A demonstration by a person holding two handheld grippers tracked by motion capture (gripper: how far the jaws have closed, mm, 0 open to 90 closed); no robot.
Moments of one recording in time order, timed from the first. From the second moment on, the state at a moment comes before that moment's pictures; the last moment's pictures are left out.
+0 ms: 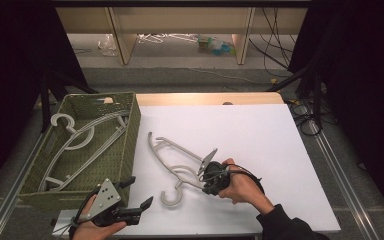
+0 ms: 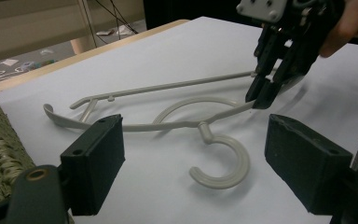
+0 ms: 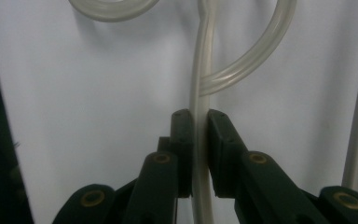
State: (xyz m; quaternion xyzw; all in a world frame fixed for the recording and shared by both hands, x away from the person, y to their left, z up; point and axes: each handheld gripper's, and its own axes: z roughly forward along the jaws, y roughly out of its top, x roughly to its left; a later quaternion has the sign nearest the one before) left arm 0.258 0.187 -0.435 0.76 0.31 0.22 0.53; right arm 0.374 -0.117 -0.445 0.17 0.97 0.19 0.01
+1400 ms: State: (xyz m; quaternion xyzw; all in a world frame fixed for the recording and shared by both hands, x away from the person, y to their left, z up) left arm 0.331 0.096 -0.448 0.91 0.07 0.20 0.35; right arm 0.347 -0.170 -0.400 0.06 0.97 0.25 -0.02
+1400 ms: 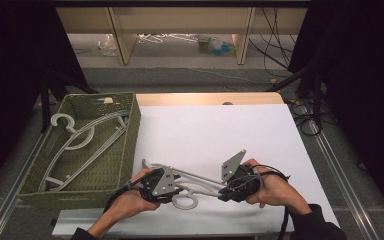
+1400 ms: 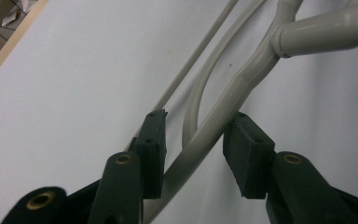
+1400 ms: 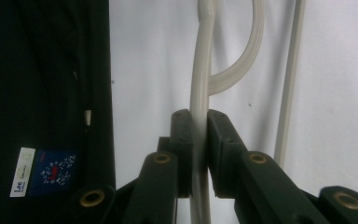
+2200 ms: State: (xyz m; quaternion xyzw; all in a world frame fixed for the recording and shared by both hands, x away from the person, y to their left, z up) left arm 0.328 0.082 -0.415 0.91 0.03 0.17 0.37; right arm 0.371 -0.202 -0.396 0.14 0.94 0.31 0.01
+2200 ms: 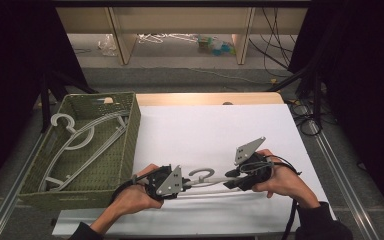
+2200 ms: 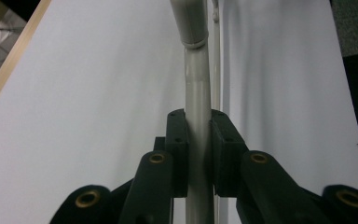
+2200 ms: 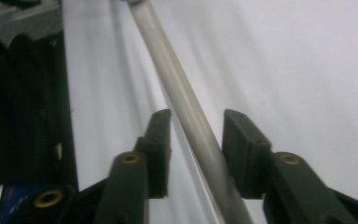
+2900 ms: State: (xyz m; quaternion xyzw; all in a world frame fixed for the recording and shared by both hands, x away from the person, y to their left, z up) left arm 0.338 0.128 -0.379 0.86 0.23 0.12 0.44; right arm 0.344 -0.196 -0.358 0.24 0.85 0.46 0.10
